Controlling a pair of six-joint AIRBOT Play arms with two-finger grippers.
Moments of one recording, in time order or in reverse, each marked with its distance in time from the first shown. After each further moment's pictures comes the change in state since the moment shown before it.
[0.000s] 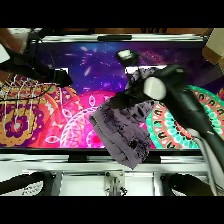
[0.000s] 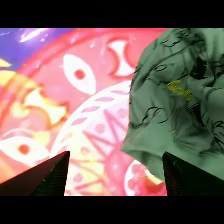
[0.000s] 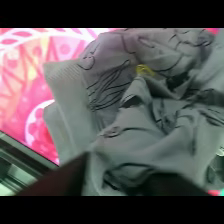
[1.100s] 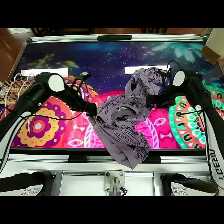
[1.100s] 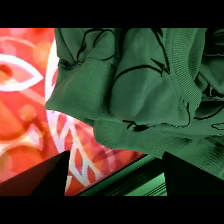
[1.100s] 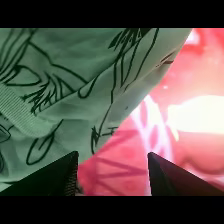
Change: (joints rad) left arm -0.251 -0.100 -0.309 -0.048 0.114 -0.091; right arm -0.518 -0.134 -0.209 0.109 0.025 -0.112
